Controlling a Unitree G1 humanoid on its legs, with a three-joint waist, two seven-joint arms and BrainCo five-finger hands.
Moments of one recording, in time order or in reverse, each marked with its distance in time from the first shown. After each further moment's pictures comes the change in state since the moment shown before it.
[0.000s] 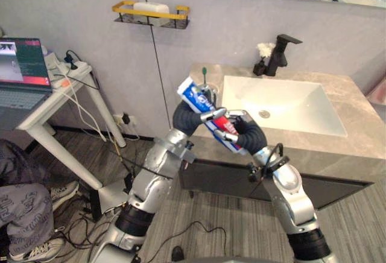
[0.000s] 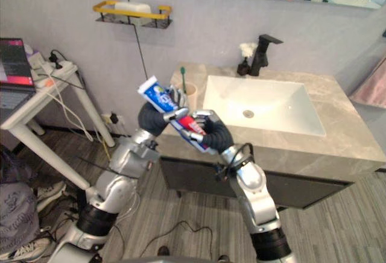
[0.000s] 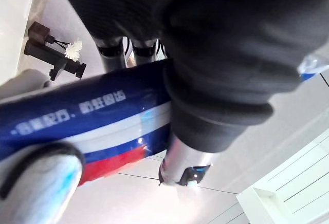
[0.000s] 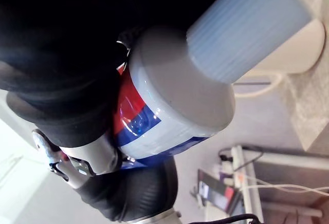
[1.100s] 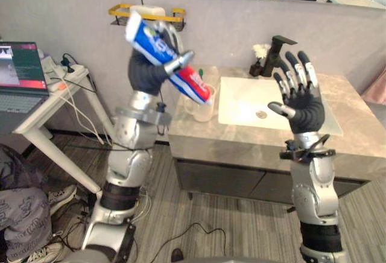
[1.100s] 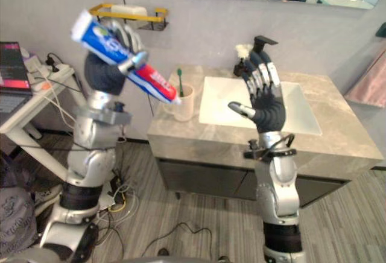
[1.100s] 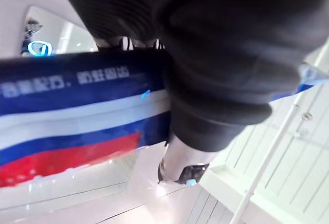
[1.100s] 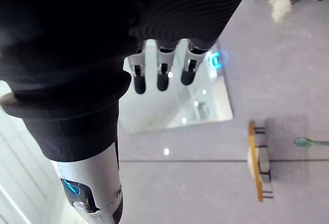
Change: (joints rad) left arm -0.276 0.111 0.233 -0.027 0.185 -0.089 0.152; right arm -0.002 0.022 -0.247 -0.080 0.248 -0.075 -0.165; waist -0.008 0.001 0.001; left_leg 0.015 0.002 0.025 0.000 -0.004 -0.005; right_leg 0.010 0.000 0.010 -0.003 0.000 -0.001
